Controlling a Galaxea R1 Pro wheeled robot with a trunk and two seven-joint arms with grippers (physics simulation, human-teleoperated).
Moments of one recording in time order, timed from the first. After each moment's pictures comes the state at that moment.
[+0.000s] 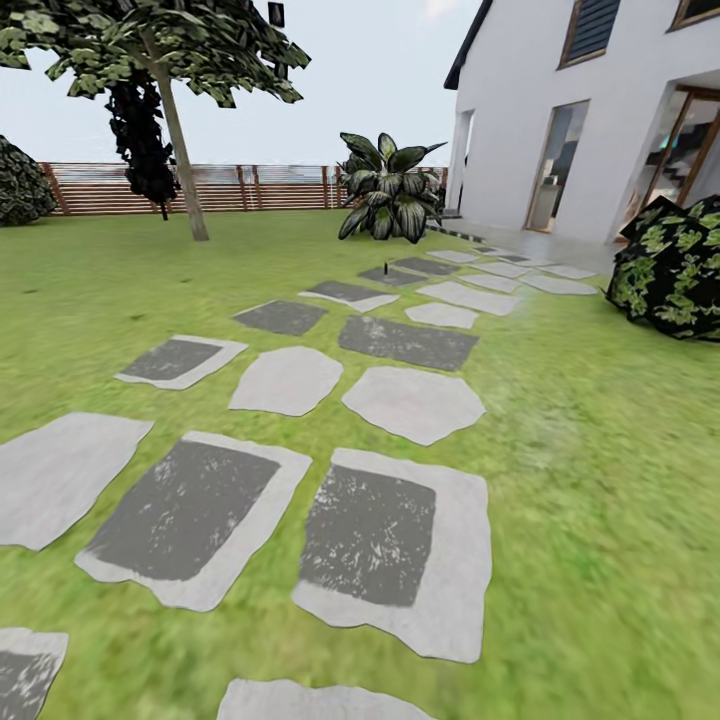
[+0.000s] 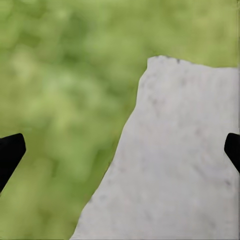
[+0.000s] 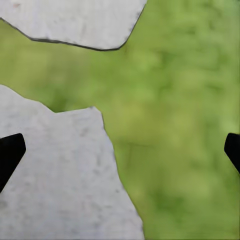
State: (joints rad) left arm -0.19 0.05 0.17 -0.31 0.02 -0.29 0.00; right arm -0.04 -0.07 0.00 -0.52 0.00 -0.32 0.00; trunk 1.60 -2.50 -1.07
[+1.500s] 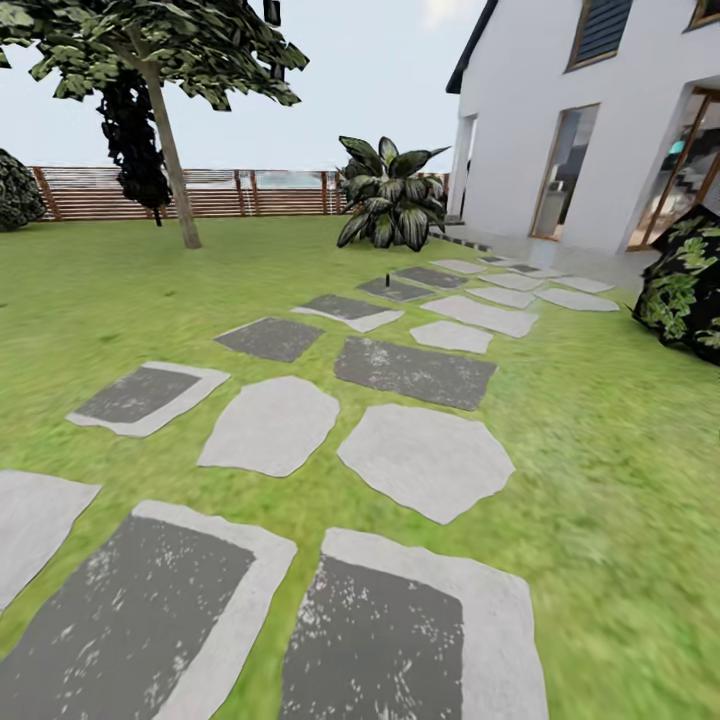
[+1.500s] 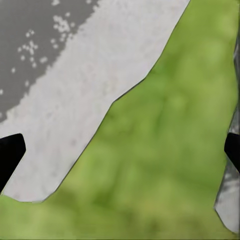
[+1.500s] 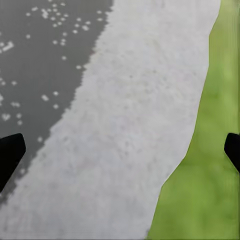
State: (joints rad) left arm -0.19 0.05 0.17 -0.31 0.02 -0.29 0.00; right arm -0.04 -0.07 0.00 -0.52 0.00 -0.32 0.00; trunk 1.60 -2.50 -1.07
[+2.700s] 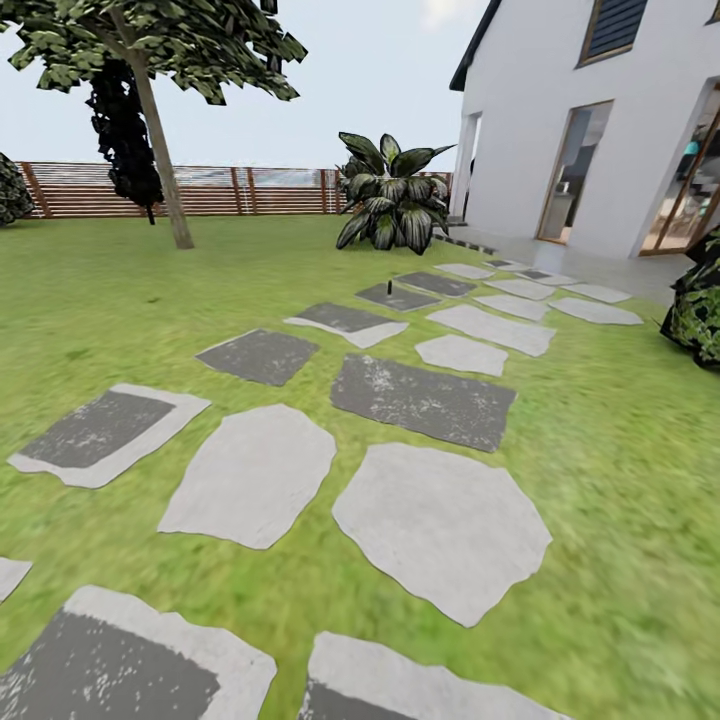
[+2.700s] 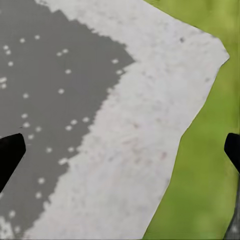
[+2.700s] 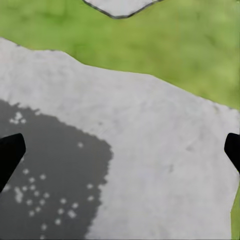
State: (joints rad) left arm -0.19 0.05 0.17 -0.31 0.02 -0.29 0.00; right arm -0.04 -0.07 0.00 -0.52 0.00 -0.32 0.00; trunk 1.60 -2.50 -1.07
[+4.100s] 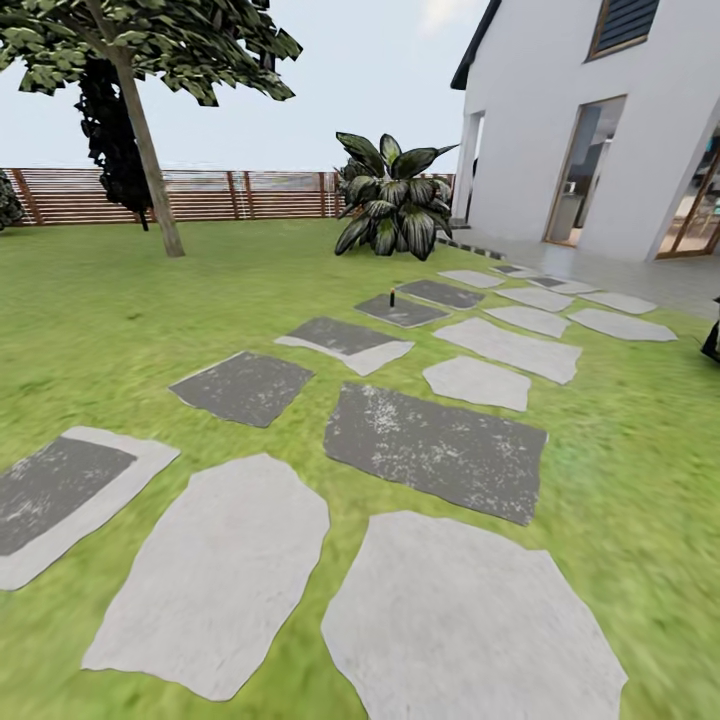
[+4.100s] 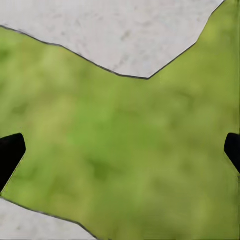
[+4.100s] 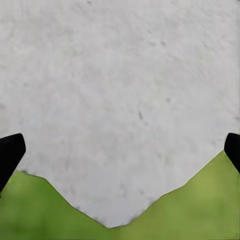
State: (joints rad) left arm -0.19 0.05 0.17 -0.31 0.02 -0.29 0.00; right arm -0.04 -0.07 0.00 -0.52 0.00 -0.32 0.00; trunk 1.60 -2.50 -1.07
